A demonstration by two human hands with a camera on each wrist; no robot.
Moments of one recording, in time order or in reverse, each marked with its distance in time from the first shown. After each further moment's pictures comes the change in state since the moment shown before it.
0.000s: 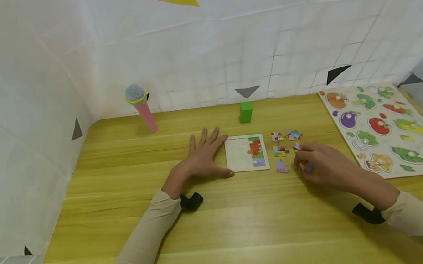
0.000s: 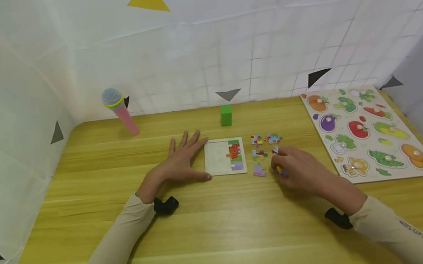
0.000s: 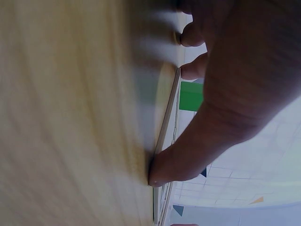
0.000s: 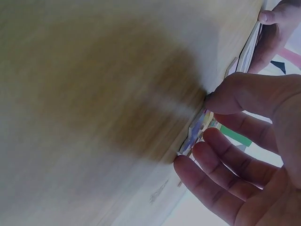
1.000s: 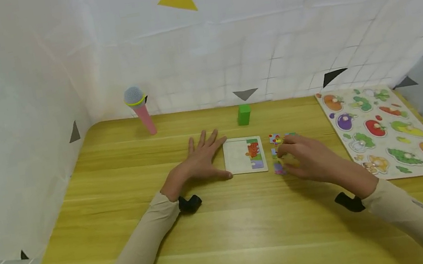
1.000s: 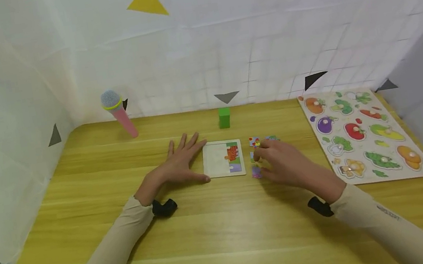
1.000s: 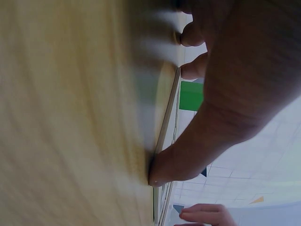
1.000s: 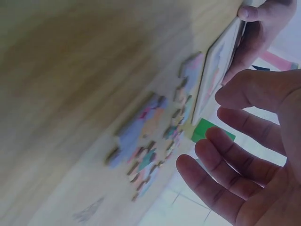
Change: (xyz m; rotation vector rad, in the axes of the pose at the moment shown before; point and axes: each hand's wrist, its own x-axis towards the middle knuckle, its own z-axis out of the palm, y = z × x) left_hand -0.001 0.003 -0.003 -0.012 -0.001 0.002; right_hand 0.033 -0.015 -0.011 -0.005 0.052 -0.107
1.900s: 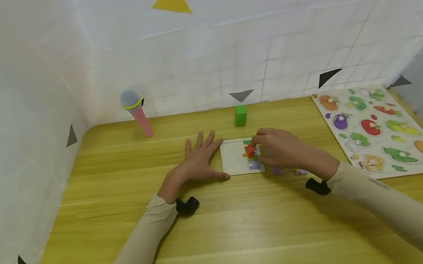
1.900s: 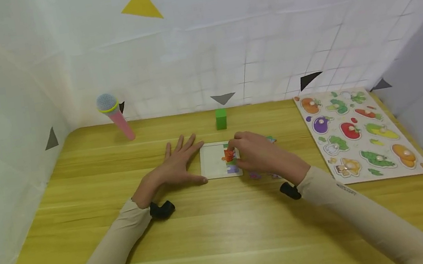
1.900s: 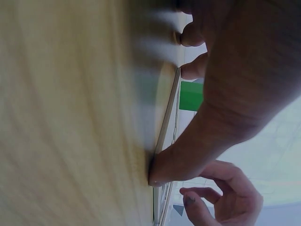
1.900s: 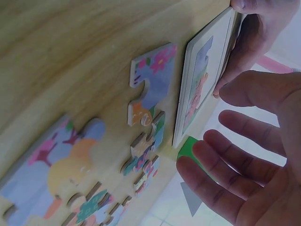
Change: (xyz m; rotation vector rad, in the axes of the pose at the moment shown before) left_hand 0.001 -0.003 0.004 -0.008 0.016 0.013; right_hand 0.055 -0.006 0.011 0.026 -0.081 -0.016
